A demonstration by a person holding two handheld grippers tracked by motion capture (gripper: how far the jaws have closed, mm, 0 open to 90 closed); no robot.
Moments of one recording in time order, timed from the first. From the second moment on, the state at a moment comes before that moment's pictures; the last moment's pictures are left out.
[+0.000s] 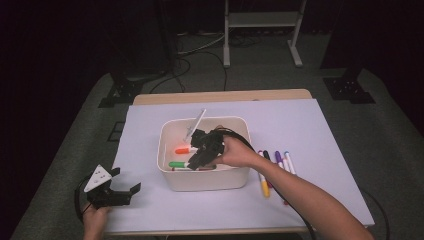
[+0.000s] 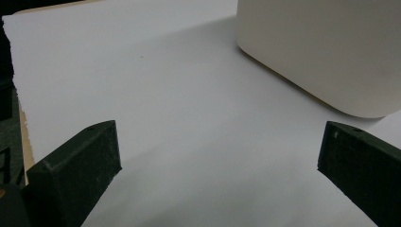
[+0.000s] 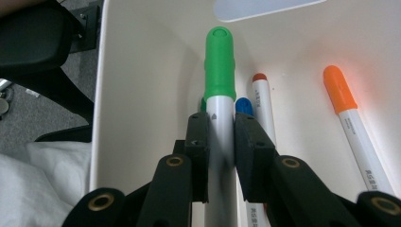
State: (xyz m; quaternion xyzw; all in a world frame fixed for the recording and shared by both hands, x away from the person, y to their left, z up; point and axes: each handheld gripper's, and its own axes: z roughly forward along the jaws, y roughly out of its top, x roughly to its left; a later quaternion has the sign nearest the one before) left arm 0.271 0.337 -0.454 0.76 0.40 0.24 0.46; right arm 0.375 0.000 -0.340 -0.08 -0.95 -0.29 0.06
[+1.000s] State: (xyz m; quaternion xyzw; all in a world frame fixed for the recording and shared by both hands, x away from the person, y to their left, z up) left arm 0.272 0.336 -0.454 0.76 0.40 0.24 0.45; right arm 0.368 -0.102 -0.285 -0.15 -0.92 -0.37 0.01
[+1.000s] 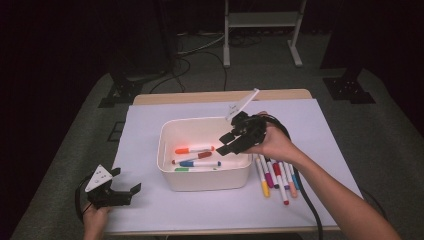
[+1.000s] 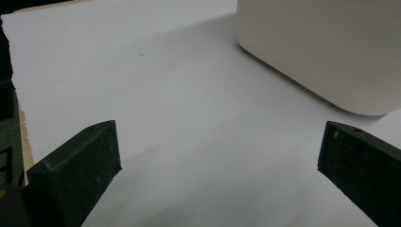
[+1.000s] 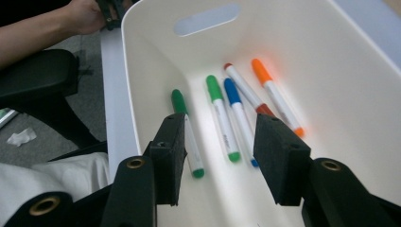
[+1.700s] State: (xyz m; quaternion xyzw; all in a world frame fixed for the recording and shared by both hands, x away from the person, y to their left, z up) left arm 0.271 0.335 -0.454 0.76 0.40 0.25 0.45; right arm 0.352 -0.216 -0.301 -0.25 -0.89 -0.38 -0.03
